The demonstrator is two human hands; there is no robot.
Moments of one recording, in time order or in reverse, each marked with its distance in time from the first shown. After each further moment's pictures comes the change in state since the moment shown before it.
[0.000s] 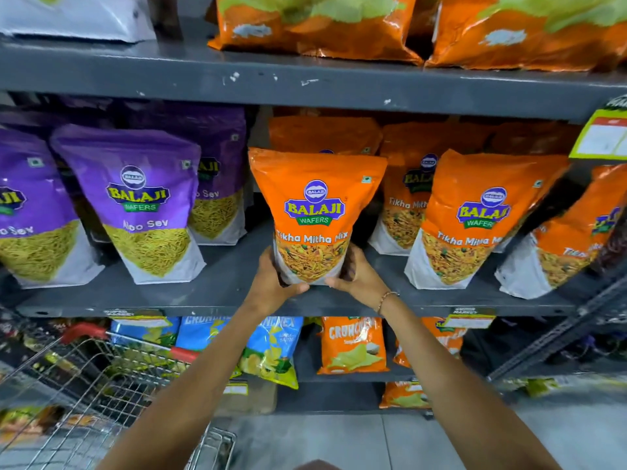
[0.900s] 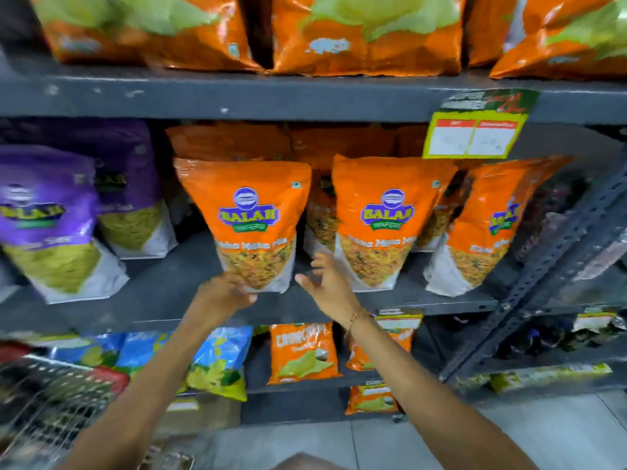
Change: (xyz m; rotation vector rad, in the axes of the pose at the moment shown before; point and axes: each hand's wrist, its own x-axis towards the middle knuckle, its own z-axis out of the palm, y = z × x) left_hand -0.027 0.066 0.050 0.389 -0.023 -0.169; right_hand -0.051 -0.005 -0.071 -0.179 0.159 -0.097
